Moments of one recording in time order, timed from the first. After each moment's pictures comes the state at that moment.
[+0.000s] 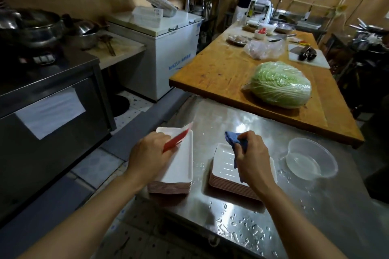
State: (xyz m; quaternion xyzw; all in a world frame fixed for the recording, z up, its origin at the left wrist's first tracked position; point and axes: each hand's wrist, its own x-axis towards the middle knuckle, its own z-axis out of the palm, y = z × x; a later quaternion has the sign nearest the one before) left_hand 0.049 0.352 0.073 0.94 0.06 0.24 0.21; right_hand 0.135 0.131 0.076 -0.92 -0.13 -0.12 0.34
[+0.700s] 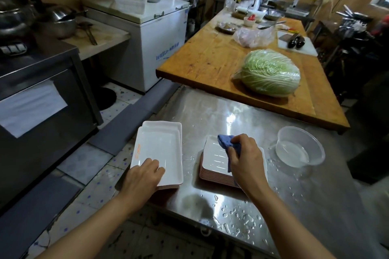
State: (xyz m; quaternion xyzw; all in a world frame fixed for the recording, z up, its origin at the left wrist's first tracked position) left_hand 0.040 0.346 -0.012 0.99 -0.08 0.11 -0.03; right_hand 0.130 0.115 0.053 -0.93 -0.11 -0.10 0.34
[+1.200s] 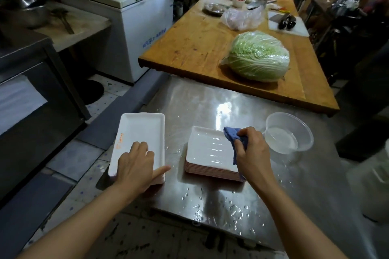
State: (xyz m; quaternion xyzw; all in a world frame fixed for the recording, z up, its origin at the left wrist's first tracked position) left_hand 0.081 0.317 -0.016 1.00 0.07 0.02 -0.03; right_hand 0.156 0.065 0.043 -0.93 -0.06 -0.10 0.34
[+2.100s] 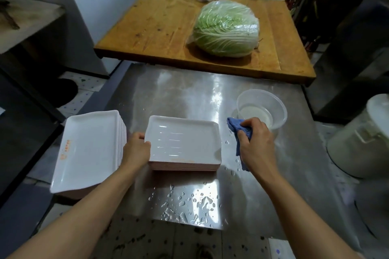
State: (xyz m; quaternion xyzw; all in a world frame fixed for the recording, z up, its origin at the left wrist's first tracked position) left_hand 0.169 0.226 -0.036 0.84 0.32 -0.02 0.44; right_hand 0.189 -0.037 0.017 -0.92 0.04 -0.08 0.38
